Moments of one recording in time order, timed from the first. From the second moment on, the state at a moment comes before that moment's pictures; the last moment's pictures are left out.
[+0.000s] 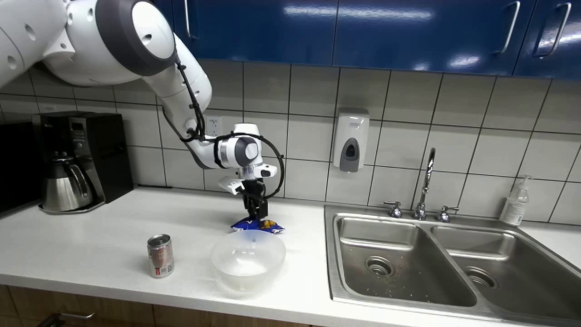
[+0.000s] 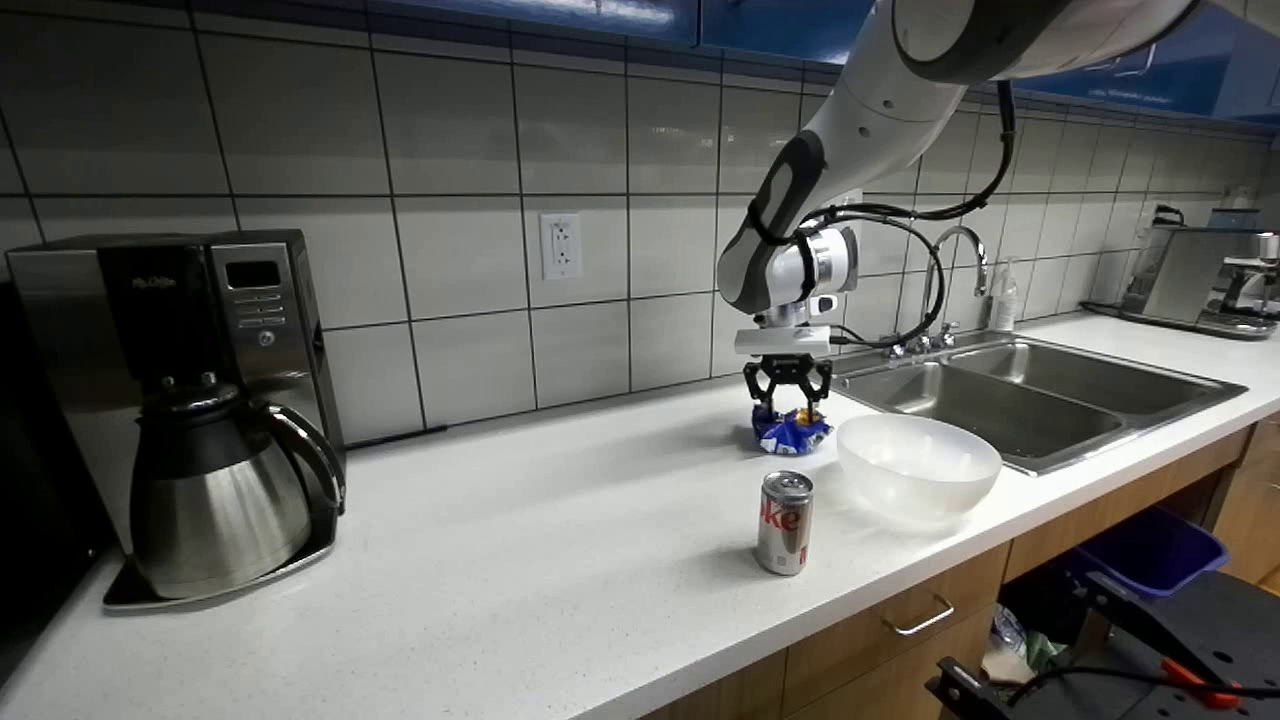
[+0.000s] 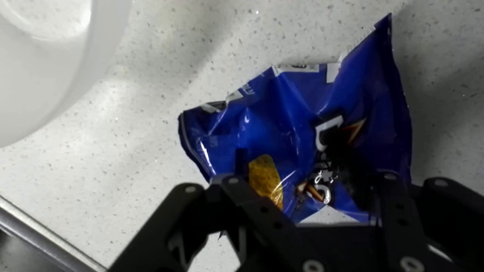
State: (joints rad) arm -0.04 0.92 -0.23 -1.50 0.02 2.38 0.57
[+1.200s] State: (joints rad) arm -0.04 0.92 -0.24 -1.50 0.04 2.39 0.59
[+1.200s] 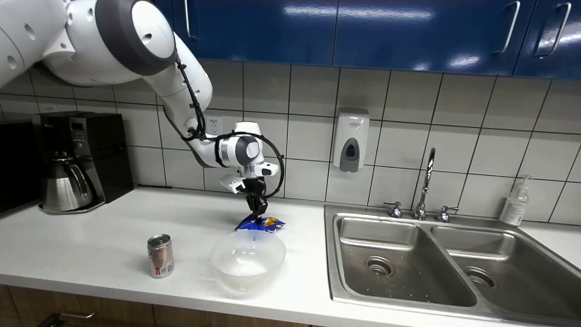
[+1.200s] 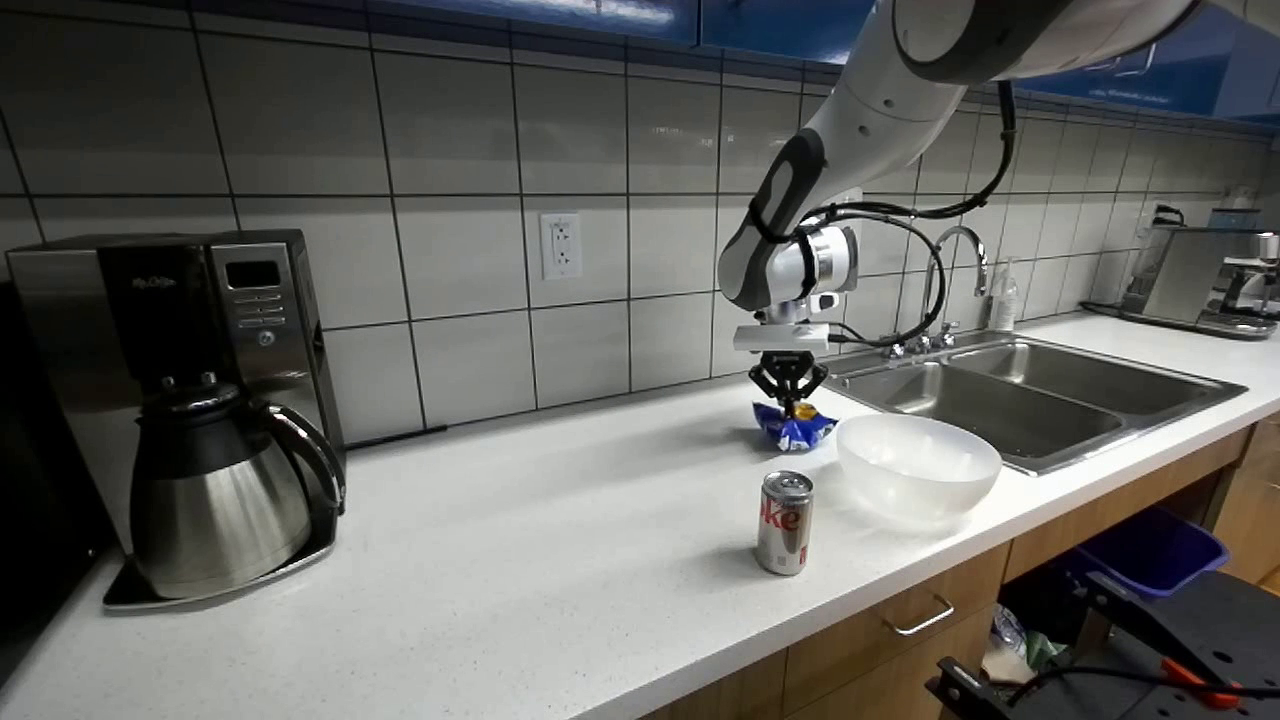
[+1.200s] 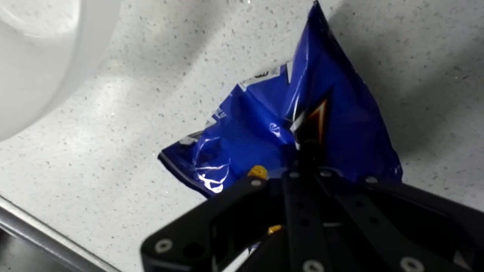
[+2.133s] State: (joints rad) arm -0.06 0.77 -0.26 -1.52 0.06 2.43 0.59
